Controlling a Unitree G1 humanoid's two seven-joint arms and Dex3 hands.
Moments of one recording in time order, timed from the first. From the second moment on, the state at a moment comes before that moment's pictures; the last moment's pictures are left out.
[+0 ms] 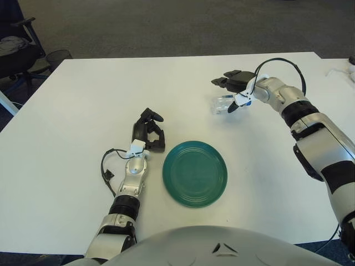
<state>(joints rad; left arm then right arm) -0.11 -0.01 0.00 0.53 0.11 -0.48 0.17 -1.05 -0.41 0.67 1.15 -0.90 -0.52 0.09</state>
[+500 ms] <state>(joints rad) -0.09 -0.02 0.00 0.52 0.12 -0.48 0.19 -1.06 -0.40 0.68 1.23 -0.90 -0.52 -0.01</state>
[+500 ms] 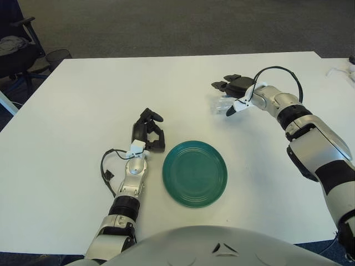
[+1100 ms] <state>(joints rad) -0.08 -0.02 0.00 0.50 0.13 -0.47 0.19 -1.07 -0.39 0.69 1.27 -0.89 -0.47 -0.03</state>
